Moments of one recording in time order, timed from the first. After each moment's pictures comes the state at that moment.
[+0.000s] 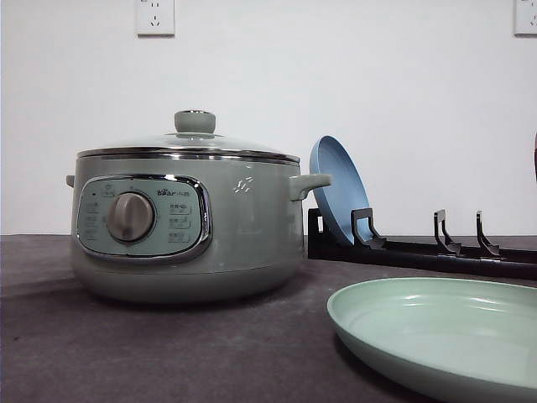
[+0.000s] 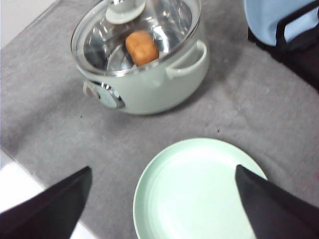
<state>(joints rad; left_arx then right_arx) -0.33 0.80 1.09 -0.80 0.55 0.01 0.33 0.63 0.94 -0.92 -0.40 0.10</state>
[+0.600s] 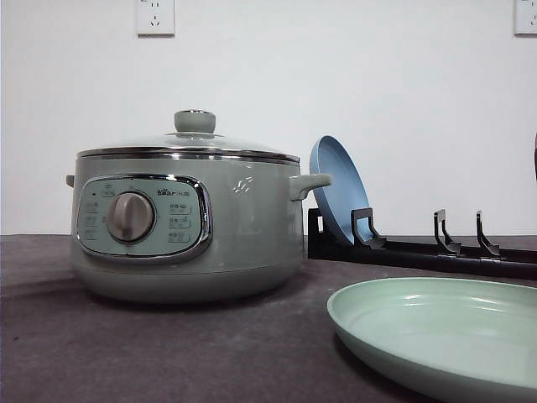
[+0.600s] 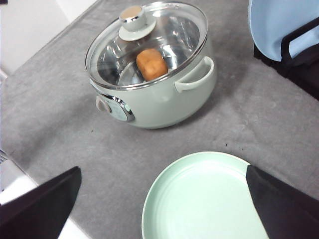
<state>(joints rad) -0.33 1.03 1.34 -0.91 0.37 0.01 0.33 0.57 0.92 -0.85 -0.42 0.14</state>
